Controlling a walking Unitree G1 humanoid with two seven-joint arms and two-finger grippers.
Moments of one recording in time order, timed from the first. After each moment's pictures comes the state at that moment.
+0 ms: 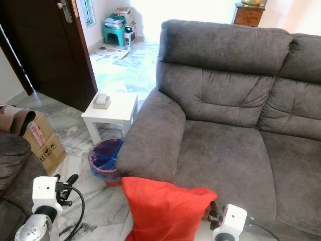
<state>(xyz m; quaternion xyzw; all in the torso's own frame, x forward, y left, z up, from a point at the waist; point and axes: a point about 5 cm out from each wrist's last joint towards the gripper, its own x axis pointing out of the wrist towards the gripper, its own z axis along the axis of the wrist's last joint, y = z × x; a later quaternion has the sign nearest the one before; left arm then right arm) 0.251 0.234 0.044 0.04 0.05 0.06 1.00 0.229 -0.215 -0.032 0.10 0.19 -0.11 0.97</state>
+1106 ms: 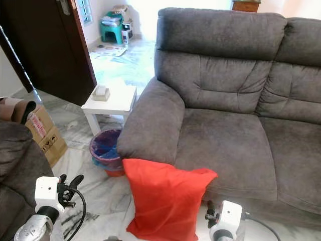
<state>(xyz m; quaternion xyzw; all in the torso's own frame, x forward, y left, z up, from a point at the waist) 0.249 0.228 0.045 0.02 0.05 0.02 1.00 0.236 -0.208 -0.031 0.09 0.20 -0.09 0.97</state>
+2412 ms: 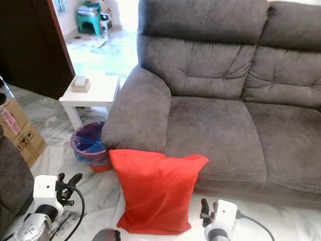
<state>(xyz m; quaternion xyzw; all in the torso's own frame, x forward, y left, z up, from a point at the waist) 0.251 0.230 0.048 0.02 0.05 0.03 1.00 0.239 -0.195 -0.031 0.10 0.20 -0.06 0.97</state>
